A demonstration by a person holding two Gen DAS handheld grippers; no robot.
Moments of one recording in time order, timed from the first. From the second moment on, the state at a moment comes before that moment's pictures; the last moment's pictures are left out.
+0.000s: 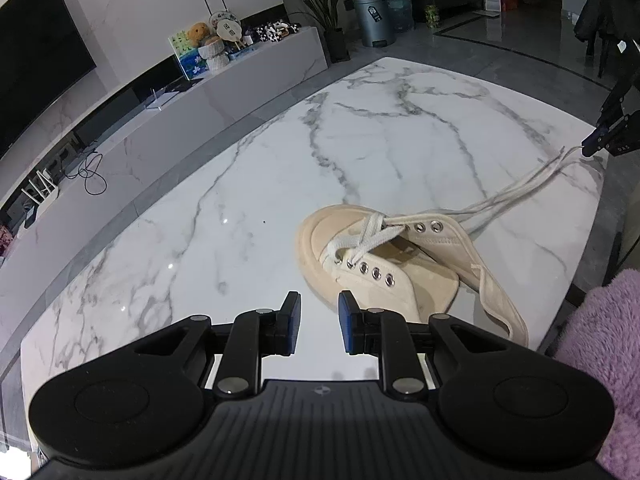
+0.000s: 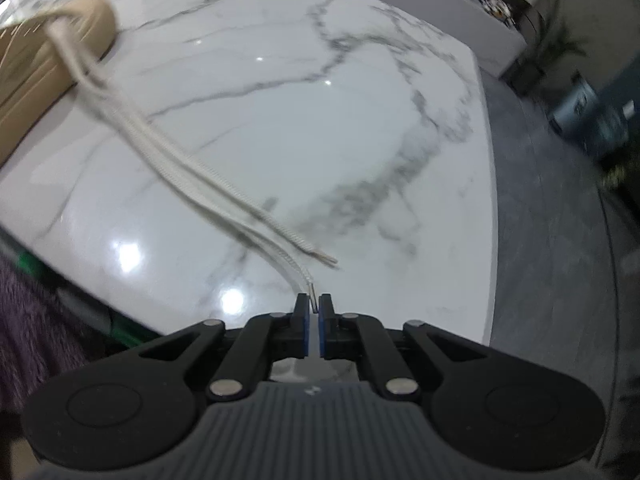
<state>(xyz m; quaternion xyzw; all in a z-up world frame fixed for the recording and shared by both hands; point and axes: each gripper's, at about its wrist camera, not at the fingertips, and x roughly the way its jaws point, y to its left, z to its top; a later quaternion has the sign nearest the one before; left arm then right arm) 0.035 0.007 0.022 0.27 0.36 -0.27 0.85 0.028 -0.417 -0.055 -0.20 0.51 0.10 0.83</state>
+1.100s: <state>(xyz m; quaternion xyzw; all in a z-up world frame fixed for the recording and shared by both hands) 0.029 0.007 0.011 0.23 0.35 -0.30 0.85 0.117 -0.425 -0.069 0.16 0.53 -0.09 0.82</state>
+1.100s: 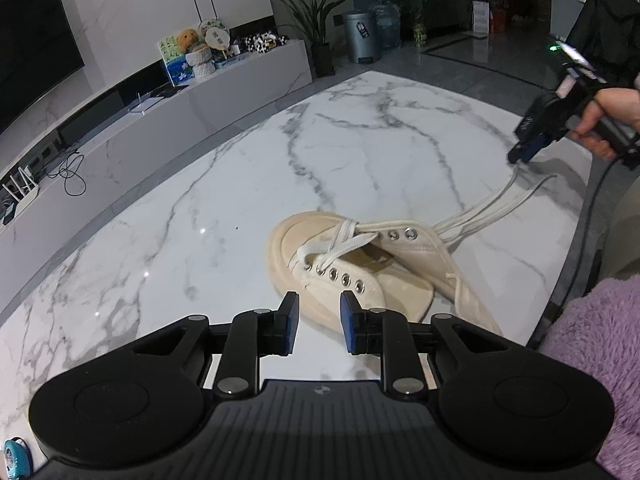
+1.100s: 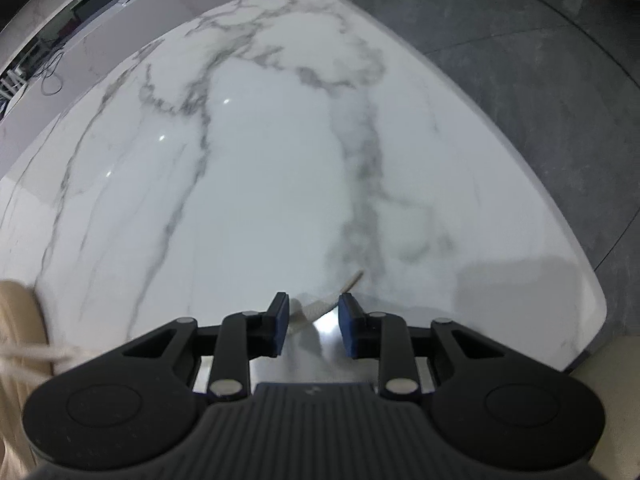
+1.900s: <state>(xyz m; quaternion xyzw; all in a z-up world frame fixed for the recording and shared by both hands) 0.039 0.003 0.011 0.14 0.39 -0.33 0.85 0.120 -0.366 -0.030 -0.16 0.48 -0.02 0.86</state>
